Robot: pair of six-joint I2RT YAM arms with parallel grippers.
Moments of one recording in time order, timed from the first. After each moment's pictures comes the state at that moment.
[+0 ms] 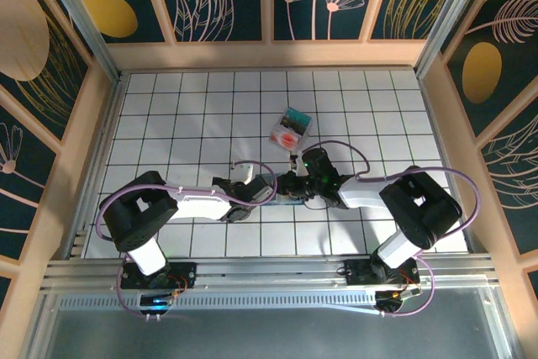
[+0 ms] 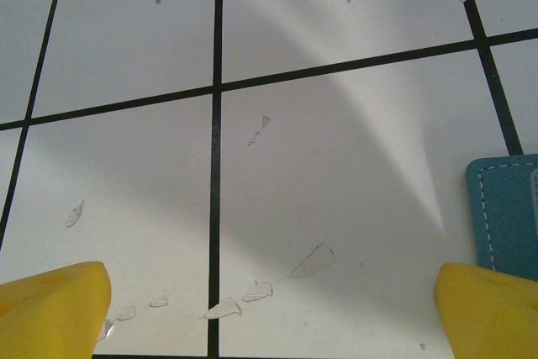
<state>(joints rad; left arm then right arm) -1.00 1.70 0.74 -0.22 -0.74 -0.74 0.69 1.57 0.54 0.33 -0.53 0.93</state>
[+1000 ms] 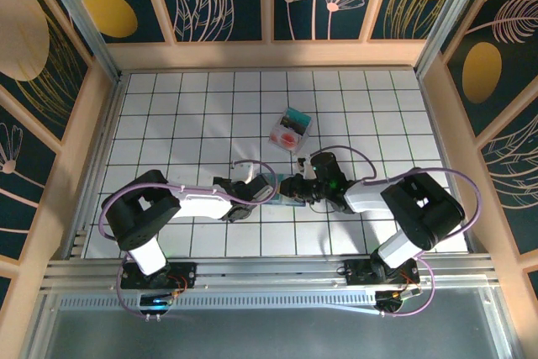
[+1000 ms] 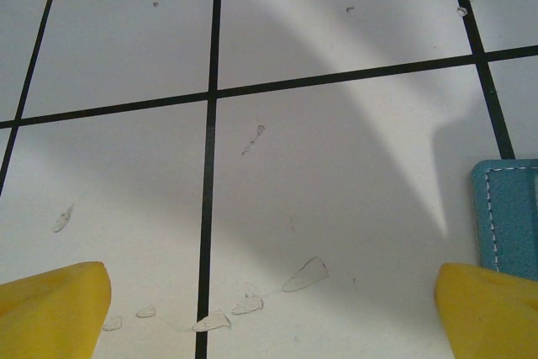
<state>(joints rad) -0.99 1.72 0.75 -0.20 -0.73 -0.76 0.65 1.55 0.46 0.42 -0.56 0.95</state>
